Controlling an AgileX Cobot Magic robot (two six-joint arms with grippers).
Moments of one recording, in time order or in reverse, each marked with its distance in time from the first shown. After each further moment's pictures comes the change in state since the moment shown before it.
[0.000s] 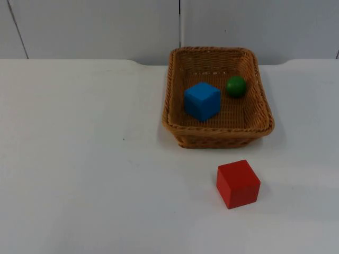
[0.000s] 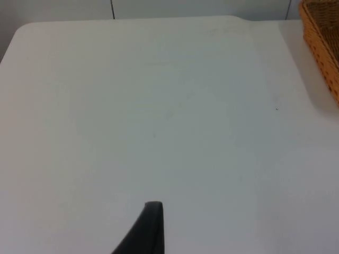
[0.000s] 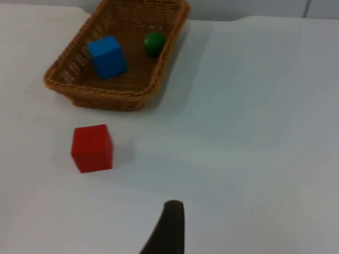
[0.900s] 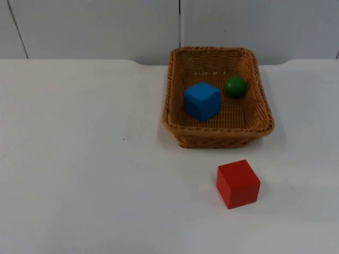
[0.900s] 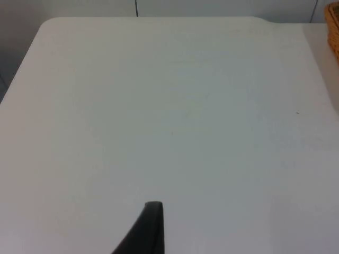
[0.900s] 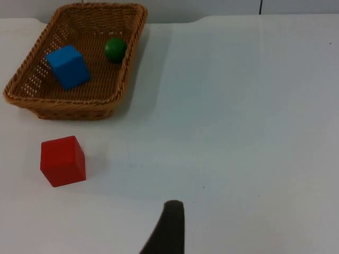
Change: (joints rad) right arm -0.086 0.000 0.000 0.002 0.000 0.000; left arm 0.065 0.000 0.000 0.004 0.000 0.000
